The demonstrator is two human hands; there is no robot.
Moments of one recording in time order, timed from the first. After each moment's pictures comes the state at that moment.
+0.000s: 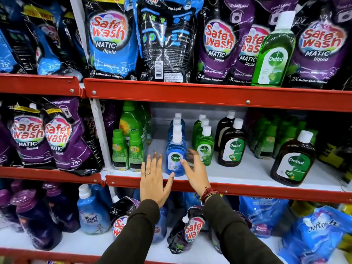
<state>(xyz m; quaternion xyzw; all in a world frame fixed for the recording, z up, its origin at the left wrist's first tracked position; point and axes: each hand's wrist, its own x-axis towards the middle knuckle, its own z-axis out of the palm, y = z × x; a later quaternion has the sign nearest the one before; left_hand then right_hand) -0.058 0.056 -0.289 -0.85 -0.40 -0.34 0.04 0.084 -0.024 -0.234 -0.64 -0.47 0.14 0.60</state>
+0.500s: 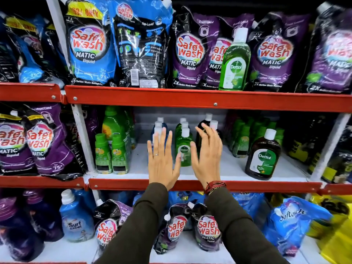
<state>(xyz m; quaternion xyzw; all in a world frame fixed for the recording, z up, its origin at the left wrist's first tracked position) 0.005 -0.015 -0.198 -0.84 -0.31 -0.45 0.05 0.120 -0.107 -0.167 -0.67 -0.48 -0.29 0.49</state>
